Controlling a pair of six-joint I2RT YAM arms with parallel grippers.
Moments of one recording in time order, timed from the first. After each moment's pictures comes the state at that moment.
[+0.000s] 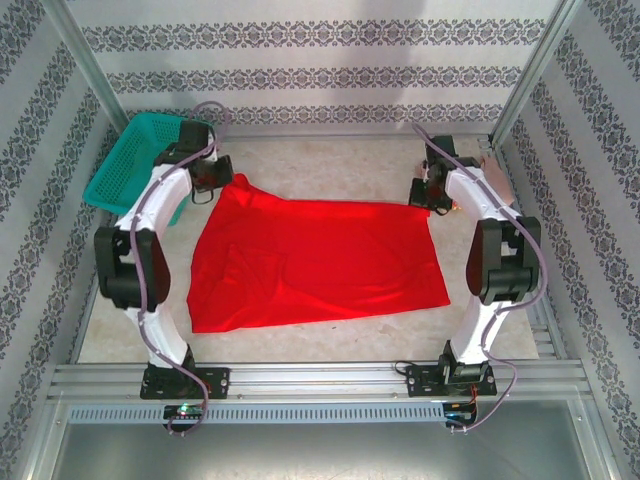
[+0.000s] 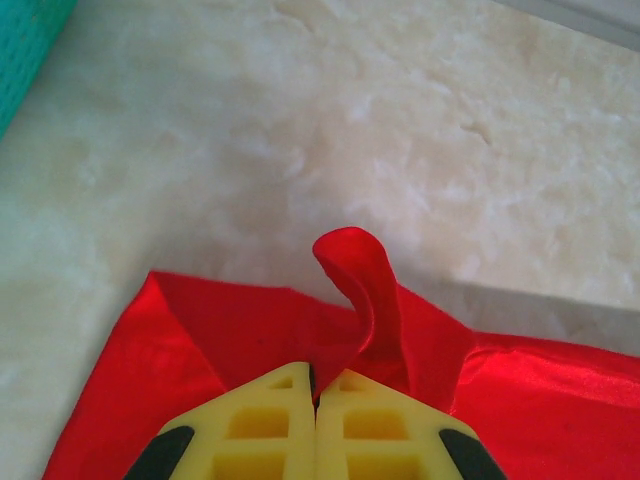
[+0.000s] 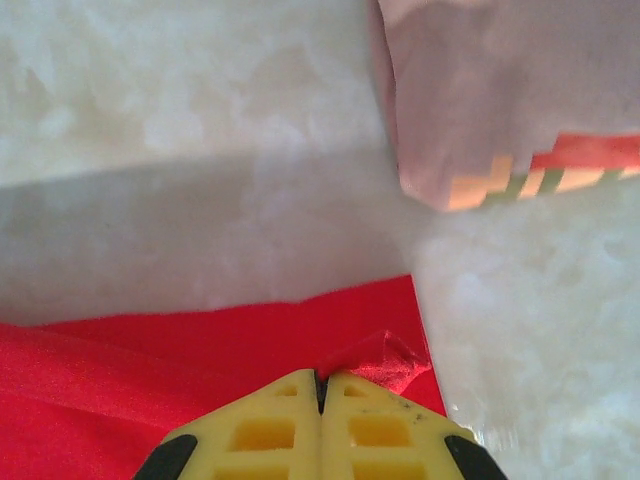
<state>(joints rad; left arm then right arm) -0.03 1.78 1.53 -0.67 0.15 -0.33 0.03 1.85 1.46 -0.81 -0.02 0.26</state>
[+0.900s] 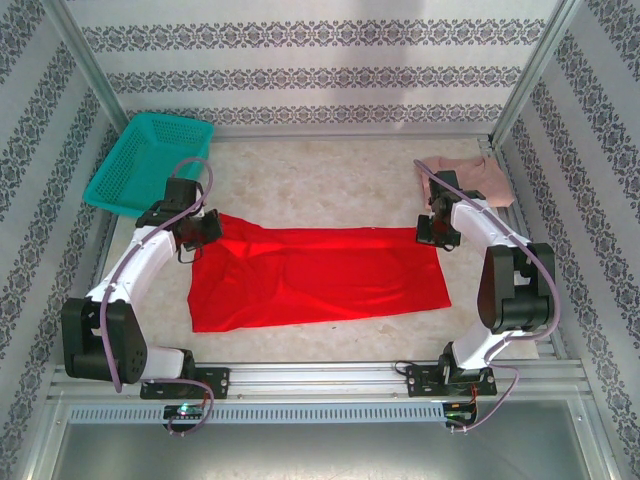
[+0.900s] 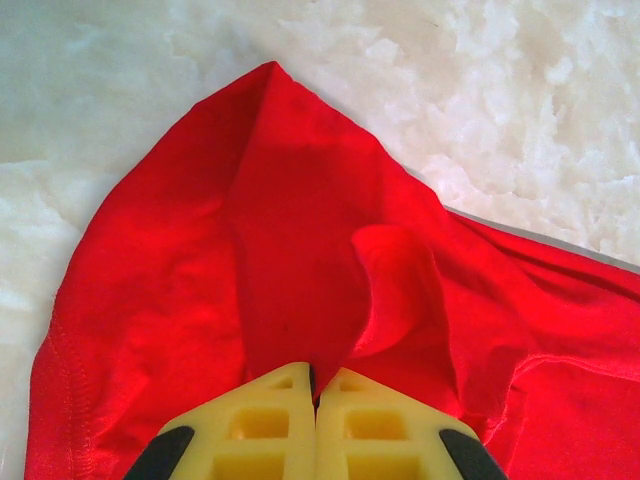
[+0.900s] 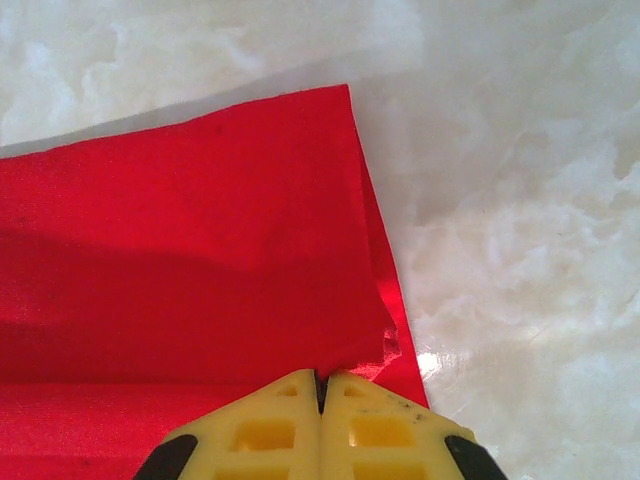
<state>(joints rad) -0.03 1.36 1.00 -0.66 0.14 -0.43 0.03 1.65 1.12 -0.80 0.04 0.26</state>
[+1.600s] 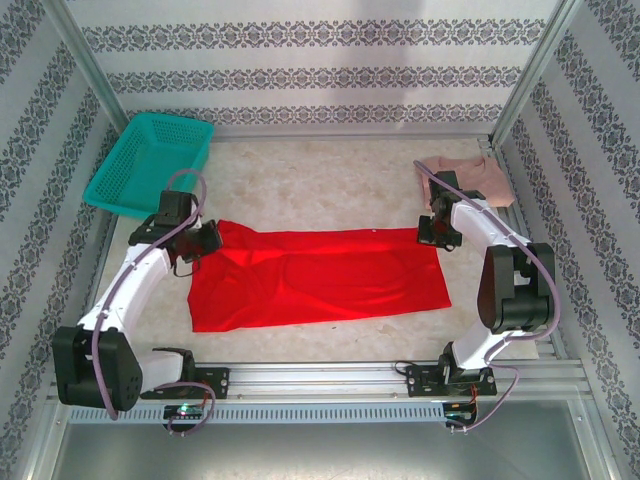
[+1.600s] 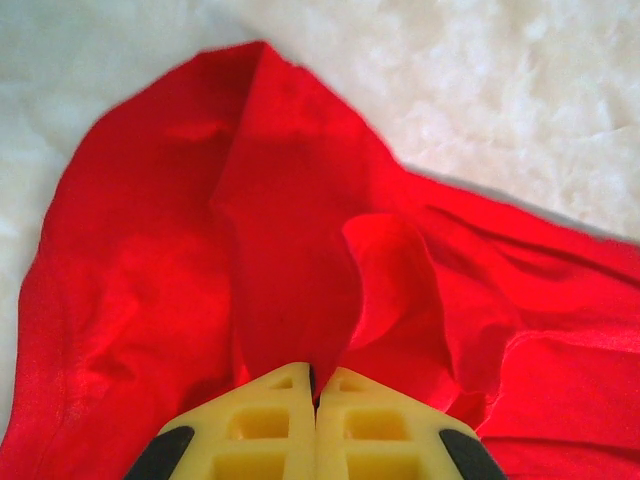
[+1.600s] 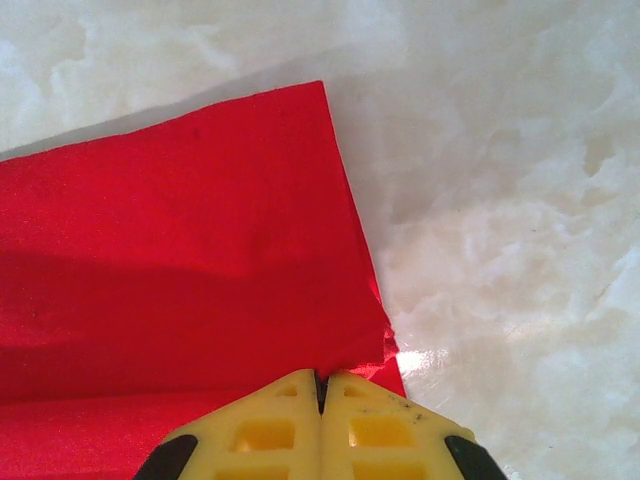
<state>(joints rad) -0.03 1.22 0.89 -0.69 0.19 -0.45 0.03 1.65 1.12 -0.81 0.08 0.25</state>
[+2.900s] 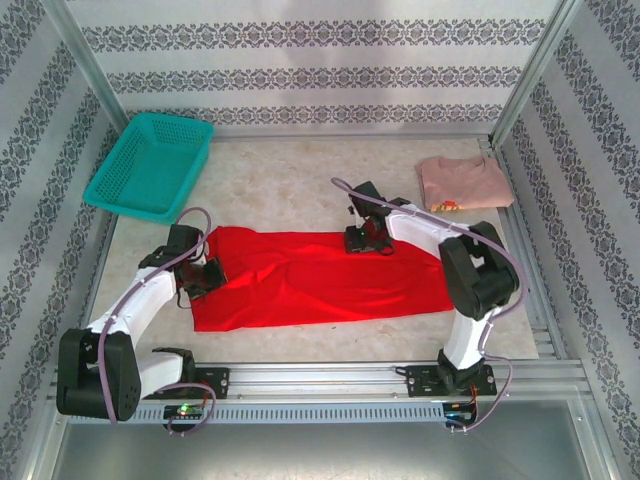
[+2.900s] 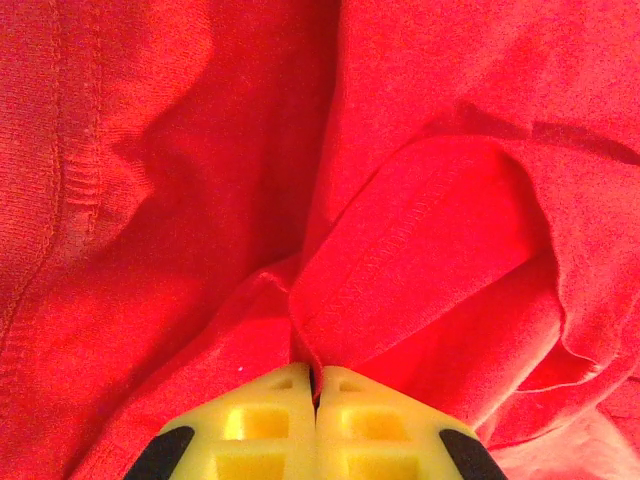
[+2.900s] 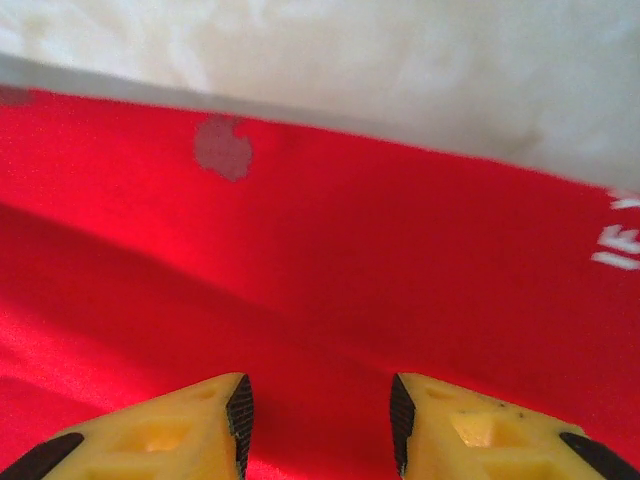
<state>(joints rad) -0.03 1.16 0.62 -0.65 0.26 -0.55 0.47 1.84 1.18 -0.61 -0.08 0.33</state>
